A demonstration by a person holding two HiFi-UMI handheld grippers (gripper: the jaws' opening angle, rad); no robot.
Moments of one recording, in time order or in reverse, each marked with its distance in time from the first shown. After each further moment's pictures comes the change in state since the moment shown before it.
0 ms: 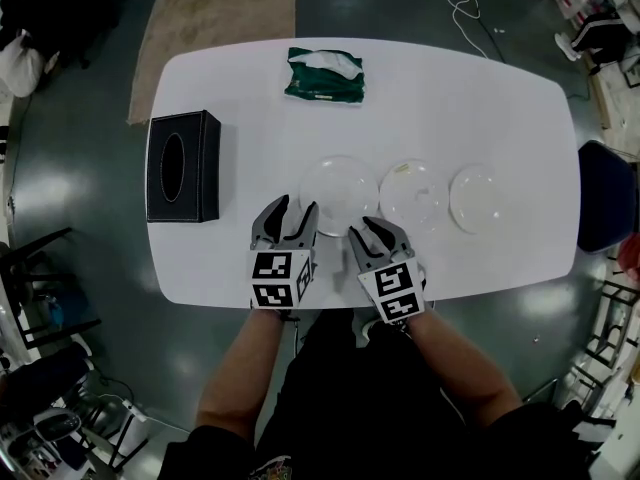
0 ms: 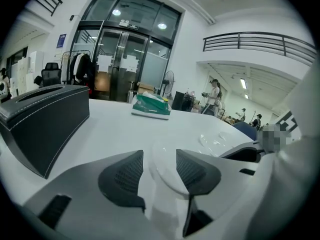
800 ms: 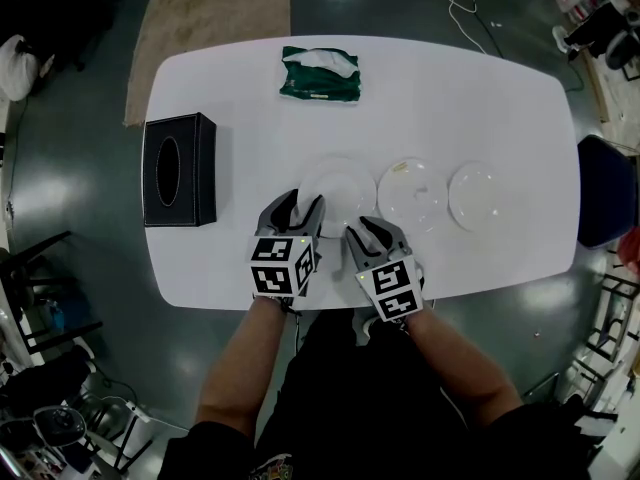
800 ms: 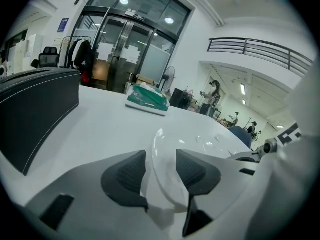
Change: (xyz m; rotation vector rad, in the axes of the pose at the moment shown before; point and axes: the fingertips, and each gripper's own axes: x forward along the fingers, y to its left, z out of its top) left arm 0.023 -0.010 -0.001 -0.085 0.066 -0.075; right arm 0.005 0.000 -0.005 0.012 0.028 0.009
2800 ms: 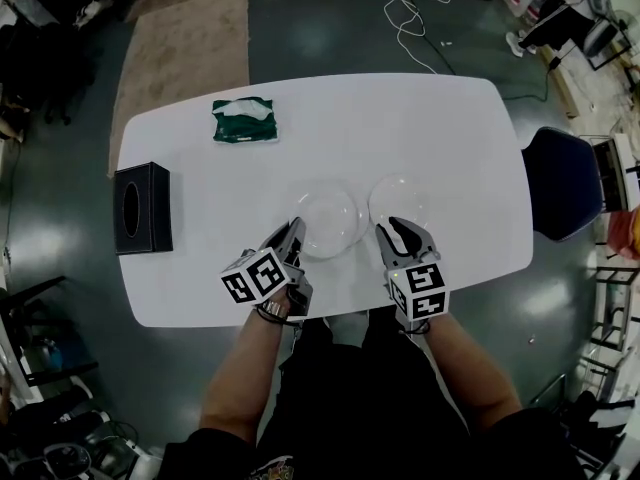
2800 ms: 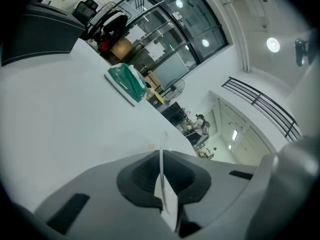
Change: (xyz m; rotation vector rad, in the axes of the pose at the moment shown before) left arm 0.024 -0.132 0.008 -0.457 -0.065 -0.195; right arm -0.160 -0.176 -0.012 0.107 -0.169 -0.229
